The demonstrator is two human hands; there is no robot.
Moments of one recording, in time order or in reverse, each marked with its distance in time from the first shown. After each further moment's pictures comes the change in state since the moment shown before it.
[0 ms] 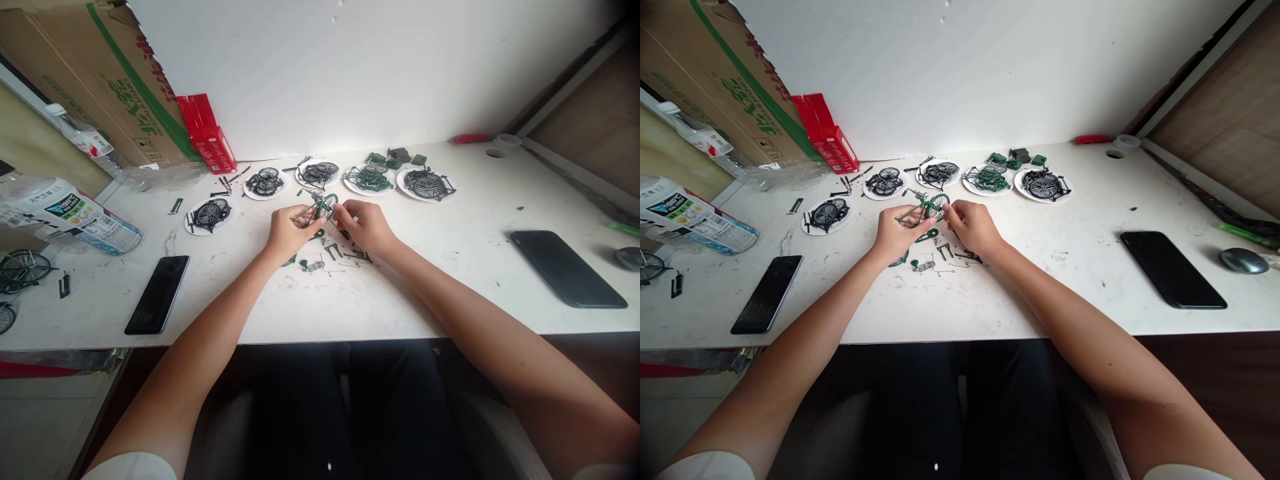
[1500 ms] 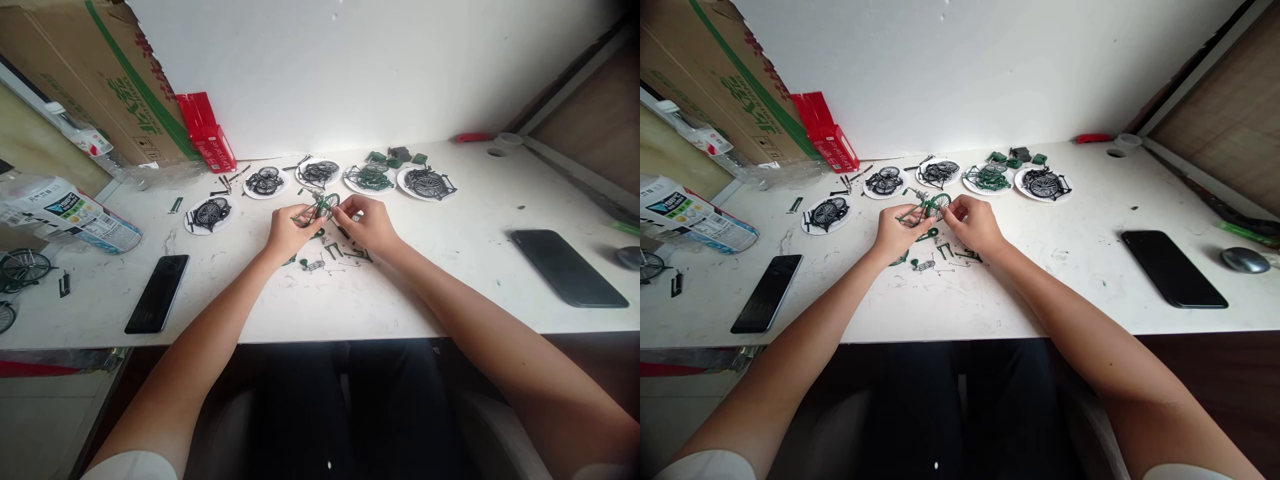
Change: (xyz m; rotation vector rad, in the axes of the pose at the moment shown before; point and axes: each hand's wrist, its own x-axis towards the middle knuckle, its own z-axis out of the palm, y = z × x) left_hand -0.001 0.002 0.001 0.003 0.003 0.019; right_hand 0.001 -0.004 -0.001 0.008 0.092 -0.016
